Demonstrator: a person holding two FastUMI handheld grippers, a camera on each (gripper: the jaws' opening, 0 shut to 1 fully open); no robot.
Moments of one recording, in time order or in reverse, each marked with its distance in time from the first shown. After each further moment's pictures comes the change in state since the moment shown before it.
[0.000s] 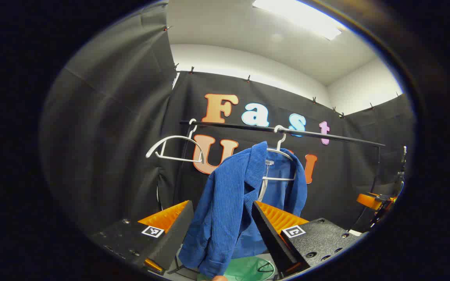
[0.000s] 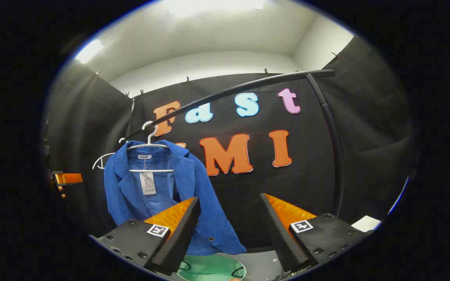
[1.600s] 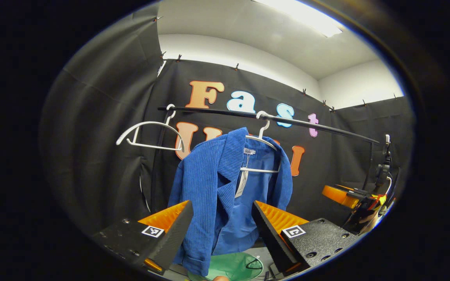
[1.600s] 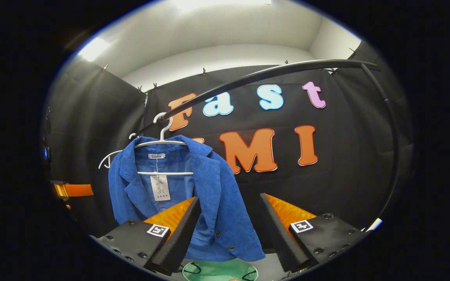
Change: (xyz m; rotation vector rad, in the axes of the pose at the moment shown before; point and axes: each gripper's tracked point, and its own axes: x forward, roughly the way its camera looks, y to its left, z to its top) left arm 0.034 -0.062 -0.023 0.013 0.093 -0.111; right arm 0.105 0.074 -0.002 -0.015 0.045 0.125
